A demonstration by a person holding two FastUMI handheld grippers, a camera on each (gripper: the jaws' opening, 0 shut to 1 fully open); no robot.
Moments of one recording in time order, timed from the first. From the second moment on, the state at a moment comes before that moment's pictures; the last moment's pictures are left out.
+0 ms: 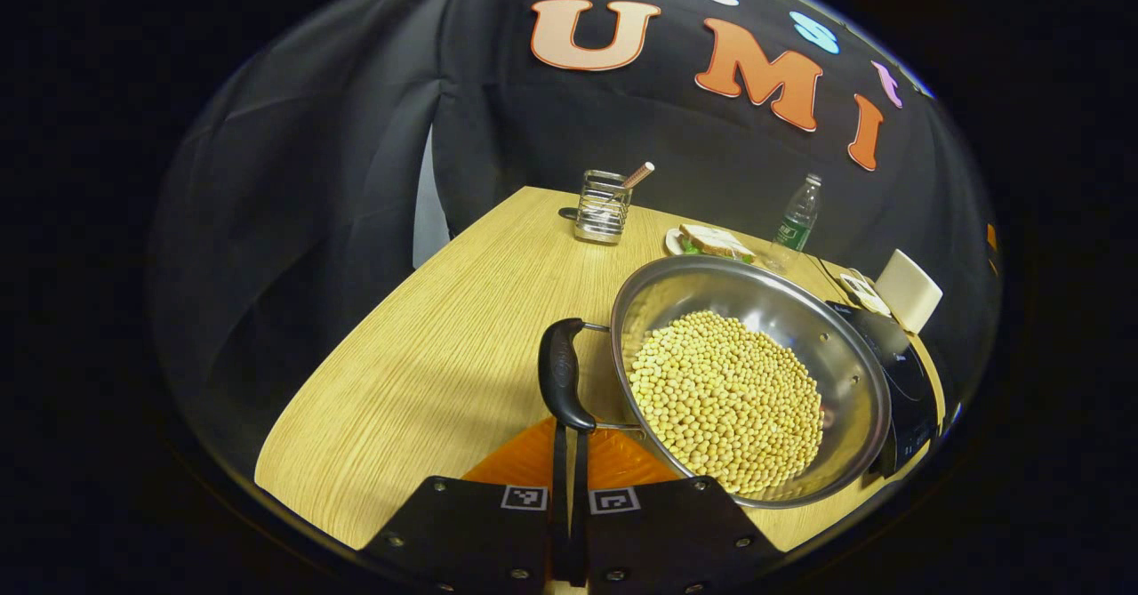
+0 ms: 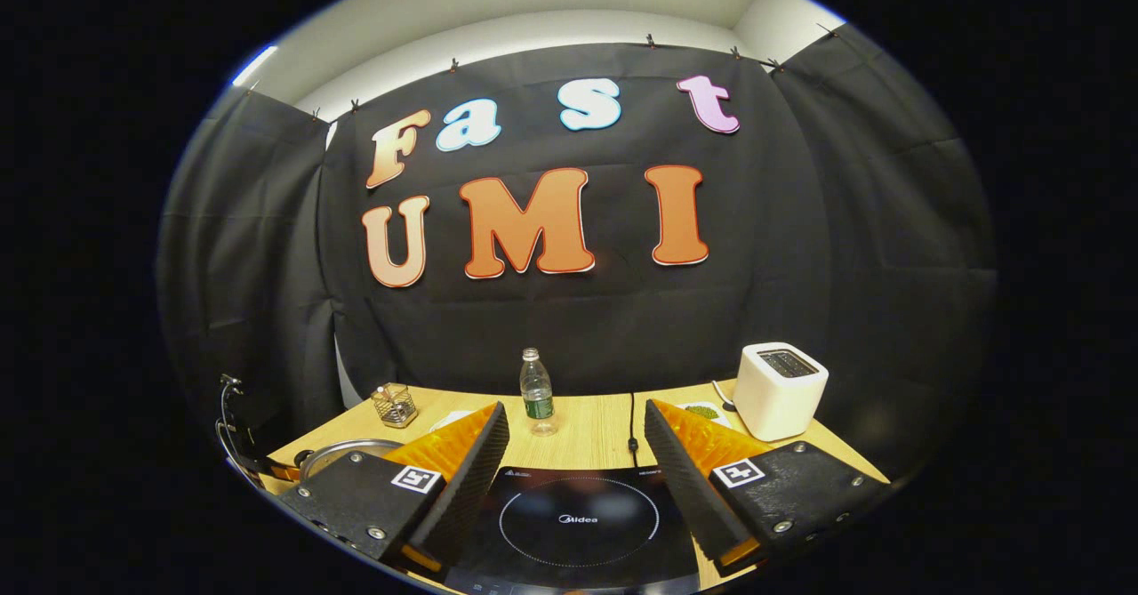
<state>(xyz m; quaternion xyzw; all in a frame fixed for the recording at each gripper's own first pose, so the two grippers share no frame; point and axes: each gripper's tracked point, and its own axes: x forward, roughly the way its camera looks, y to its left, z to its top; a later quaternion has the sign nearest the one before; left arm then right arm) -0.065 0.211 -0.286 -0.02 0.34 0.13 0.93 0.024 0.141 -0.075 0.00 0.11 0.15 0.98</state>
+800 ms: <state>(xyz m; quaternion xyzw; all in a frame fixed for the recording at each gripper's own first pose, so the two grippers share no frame) -0.045 0.224 -0.276 0.00 0.32 0.11 0.94 0.014 0.184 -0.105 0.02 0.14 0.15 0.98</state>
